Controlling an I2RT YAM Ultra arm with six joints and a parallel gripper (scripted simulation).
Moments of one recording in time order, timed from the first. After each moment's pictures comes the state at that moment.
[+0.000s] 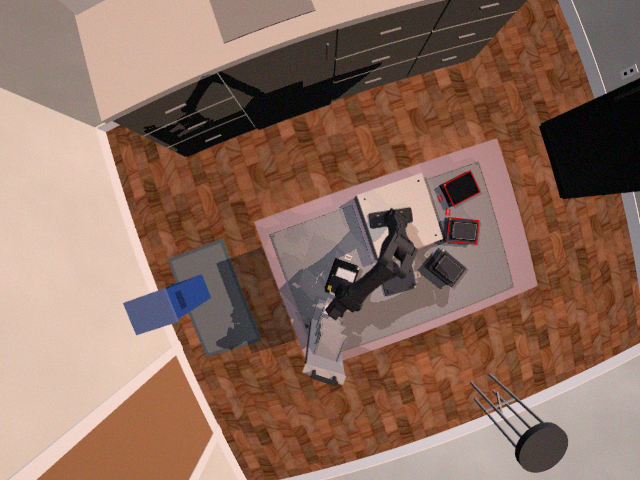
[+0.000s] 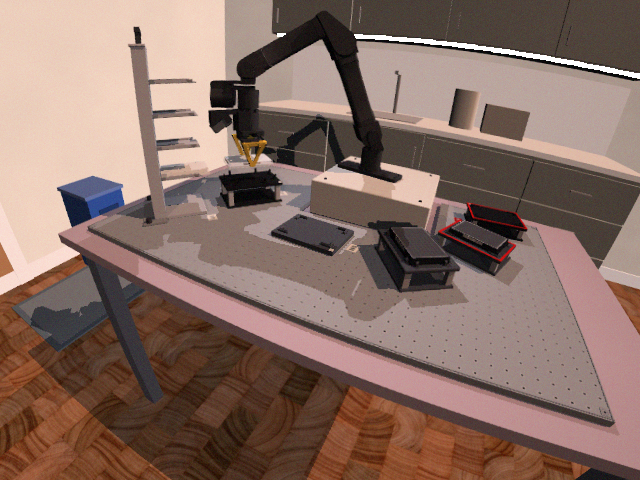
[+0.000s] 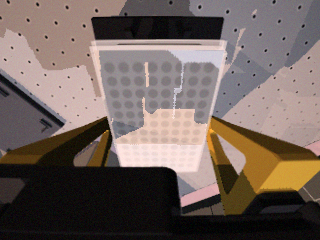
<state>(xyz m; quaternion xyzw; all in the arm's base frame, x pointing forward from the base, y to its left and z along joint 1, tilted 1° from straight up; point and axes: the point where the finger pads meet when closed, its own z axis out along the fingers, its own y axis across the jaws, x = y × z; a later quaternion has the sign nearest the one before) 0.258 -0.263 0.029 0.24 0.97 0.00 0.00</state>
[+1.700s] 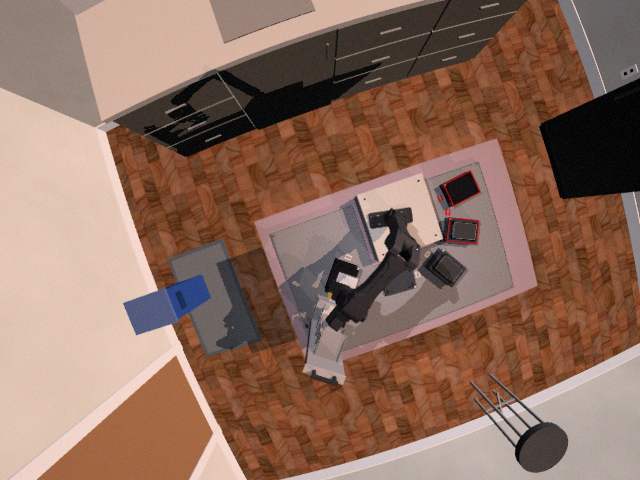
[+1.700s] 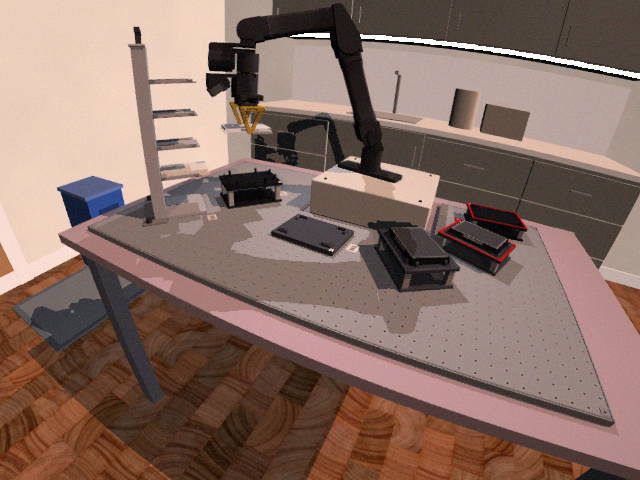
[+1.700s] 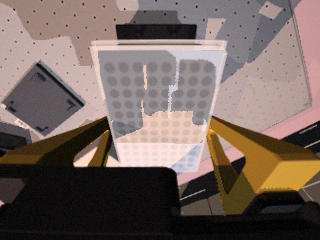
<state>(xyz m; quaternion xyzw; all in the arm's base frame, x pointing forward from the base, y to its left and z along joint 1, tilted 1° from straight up) 0.261 -0.268 0.122 0.24 0.97 0.00 0.01</state>
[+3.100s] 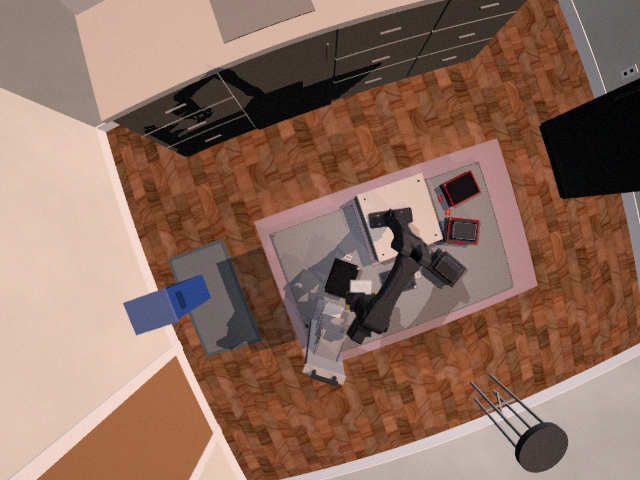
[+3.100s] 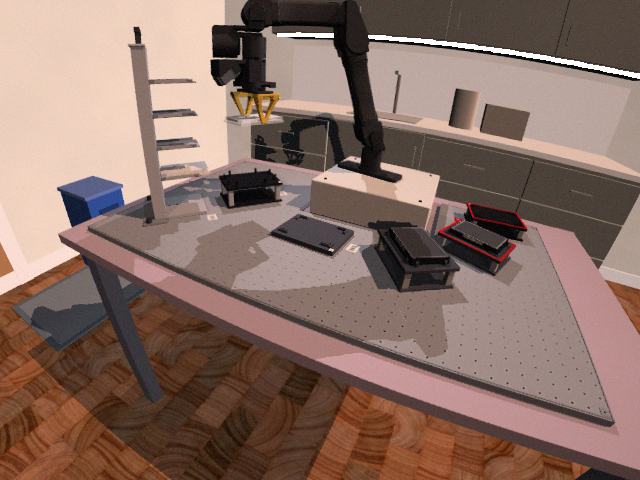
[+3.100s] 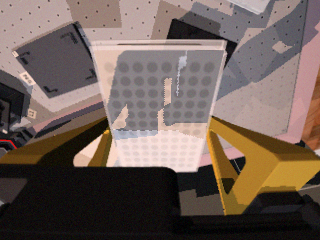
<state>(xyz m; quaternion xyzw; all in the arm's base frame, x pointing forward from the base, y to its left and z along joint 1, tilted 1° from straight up) 0.287 -0.208 0.157 0.09 1.00 0.01 0.00</state>
